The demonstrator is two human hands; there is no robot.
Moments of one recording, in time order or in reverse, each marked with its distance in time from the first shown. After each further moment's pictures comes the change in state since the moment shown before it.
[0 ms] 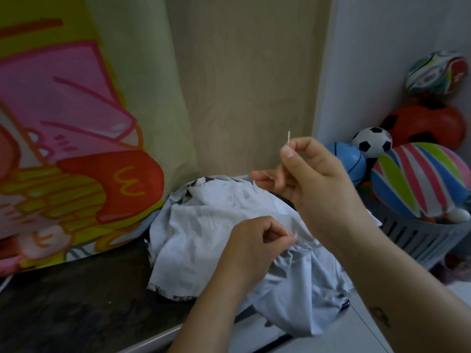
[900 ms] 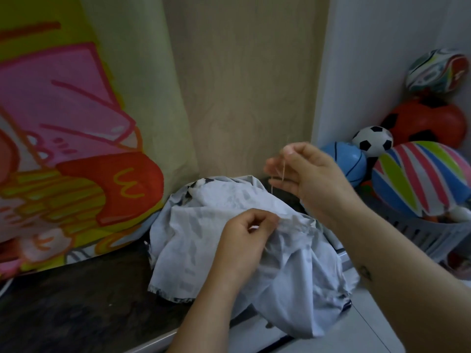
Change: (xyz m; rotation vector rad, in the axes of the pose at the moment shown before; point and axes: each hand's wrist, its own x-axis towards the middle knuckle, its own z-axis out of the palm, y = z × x) left_hand 0.006 -0.007 -0.003 -0.256 0.152 -0.076; right_hand 0.035 0.021 -0.024 -0.062 0.103 0.127
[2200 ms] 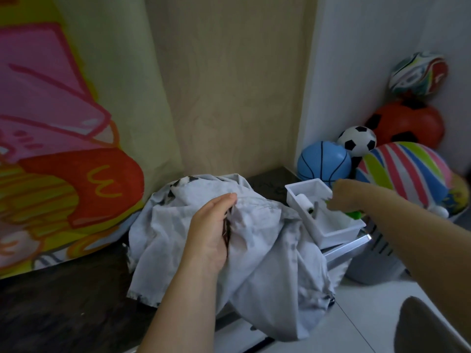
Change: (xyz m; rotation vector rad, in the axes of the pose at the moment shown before) left_hand 0.040 -0.010 -0.006 -0.658 0.204 -0.343; right_hand 0.050 0.022 -0.112 -1.739 -0.143 0.520
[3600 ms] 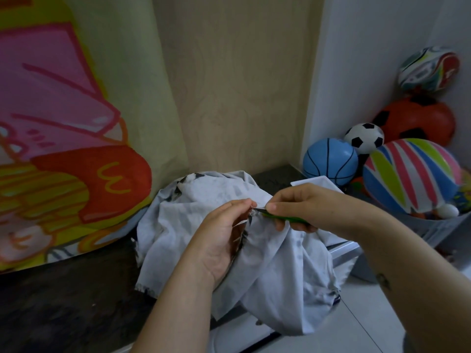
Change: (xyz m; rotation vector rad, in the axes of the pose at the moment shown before) left_hand -0.027 0.009 -0.002 0.157 -0.235 -0.053; right_hand -0.086 -0.058 -0.004 0.844 -0.287 -0.557
